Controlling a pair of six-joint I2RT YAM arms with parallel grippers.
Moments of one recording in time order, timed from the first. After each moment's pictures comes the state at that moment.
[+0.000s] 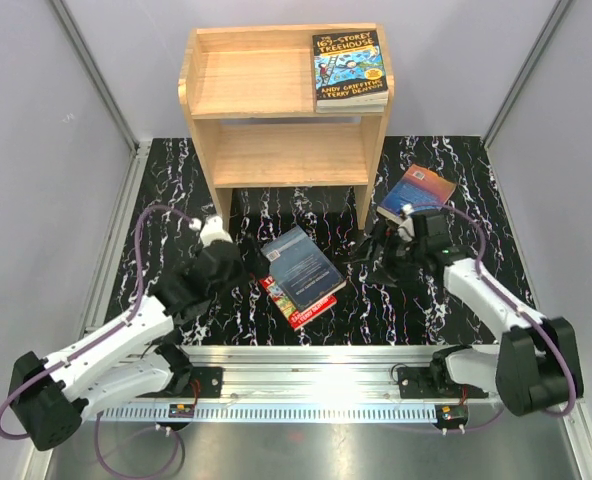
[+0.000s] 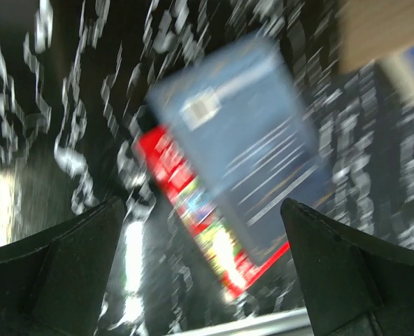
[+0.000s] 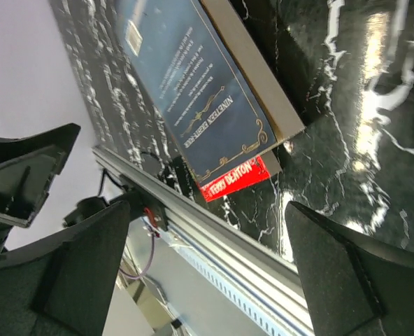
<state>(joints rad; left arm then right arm) -0.75 0.91 0.69 -0.41 -0.38 -0.82 0.23 1.19 0.70 -0.34 -0.62 0.78</state>
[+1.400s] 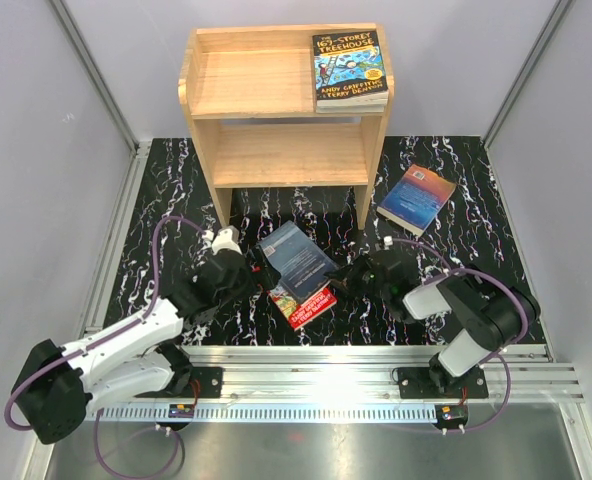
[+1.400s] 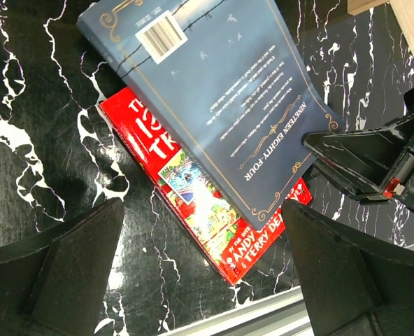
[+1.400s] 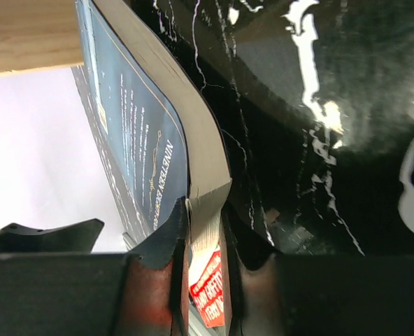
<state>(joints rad) -0.75 0.97 0.52 -0.23 -0.21 -0.88 0.57 1.62 0.35 0.72 -0.19 1.28</state>
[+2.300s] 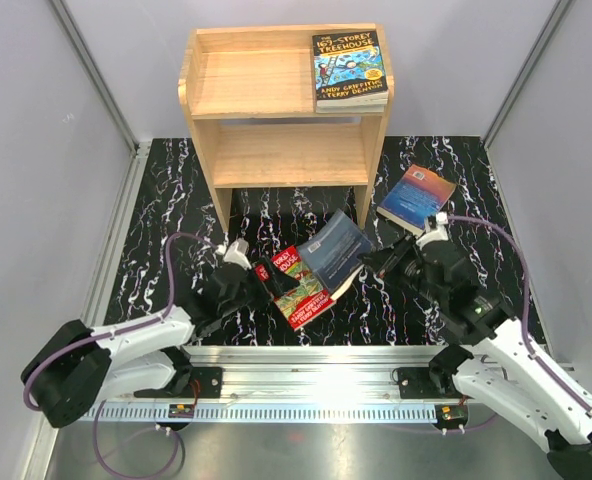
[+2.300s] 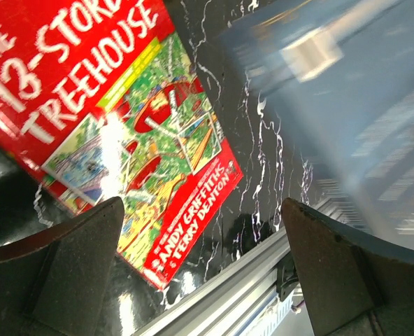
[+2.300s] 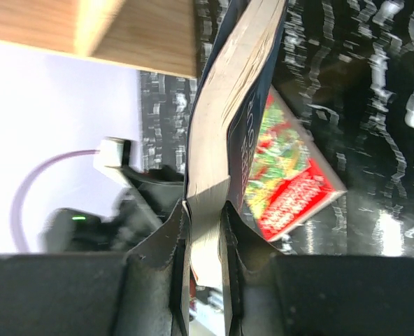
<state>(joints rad) -0.76 1.10 0.33 0.27 0.02 -1.09 0.63 0.66 0.65 -0.37 0.04 1.12</state>
